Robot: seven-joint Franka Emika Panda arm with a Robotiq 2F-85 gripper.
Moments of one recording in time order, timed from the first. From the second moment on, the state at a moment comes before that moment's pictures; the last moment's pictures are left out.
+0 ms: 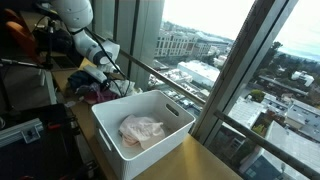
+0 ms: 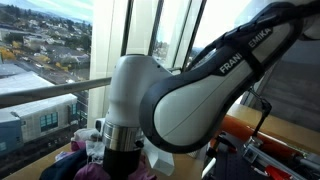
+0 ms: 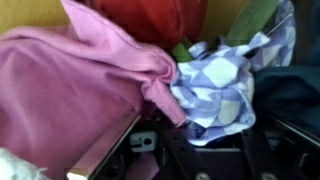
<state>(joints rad) 0.27 0.79 0.30 -1.77 0.05 2.47 -0.10</state>
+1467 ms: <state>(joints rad) -0.02 0.09 0.23 -2.12 0.29 2.29 -0.27</state>
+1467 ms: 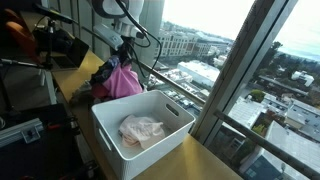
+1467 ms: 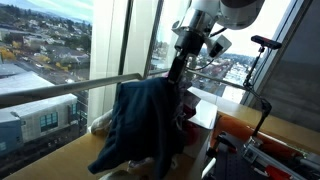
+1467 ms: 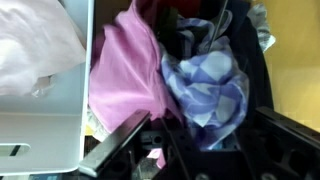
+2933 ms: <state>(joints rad) -0.03 -0.16 -0.13 -1.81 0.36 2.06 -0.33</state>
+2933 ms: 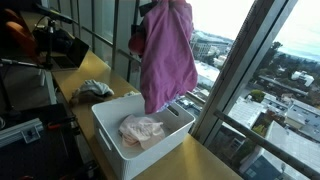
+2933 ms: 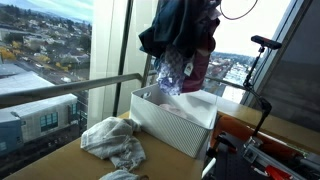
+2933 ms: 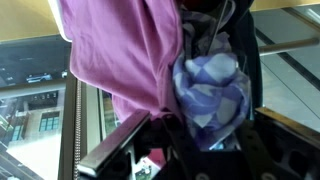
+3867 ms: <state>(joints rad) -0.11 0.04 -0.14 -2.09 0.36 2.23 -0.32</state>
